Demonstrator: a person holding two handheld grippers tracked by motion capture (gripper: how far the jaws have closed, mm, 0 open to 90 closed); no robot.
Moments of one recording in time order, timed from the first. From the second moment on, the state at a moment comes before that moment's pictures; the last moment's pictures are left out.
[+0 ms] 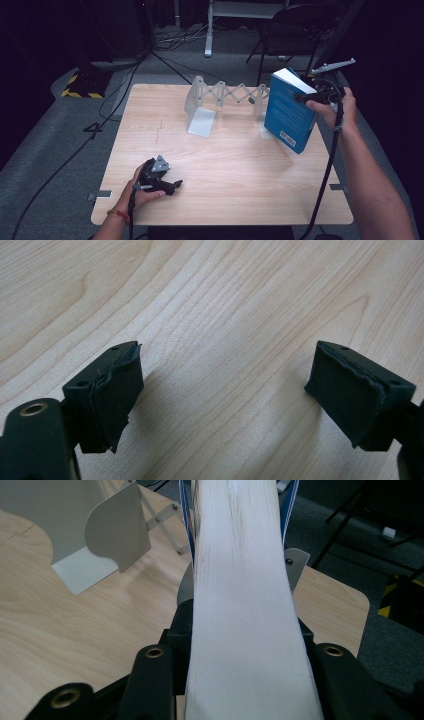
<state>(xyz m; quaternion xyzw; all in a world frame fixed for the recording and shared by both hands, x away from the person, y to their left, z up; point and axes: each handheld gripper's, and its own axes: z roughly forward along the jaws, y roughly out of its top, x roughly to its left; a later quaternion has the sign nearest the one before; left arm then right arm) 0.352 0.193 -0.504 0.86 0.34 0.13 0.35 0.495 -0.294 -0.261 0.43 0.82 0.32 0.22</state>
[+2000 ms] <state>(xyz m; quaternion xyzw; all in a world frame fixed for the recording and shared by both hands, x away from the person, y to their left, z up) 0.353 0.193 -0.504 0.87 0.34 0.13 0.35 0.532 -0.300 -0.303 0.51 0.75 0.32 0.26</state>
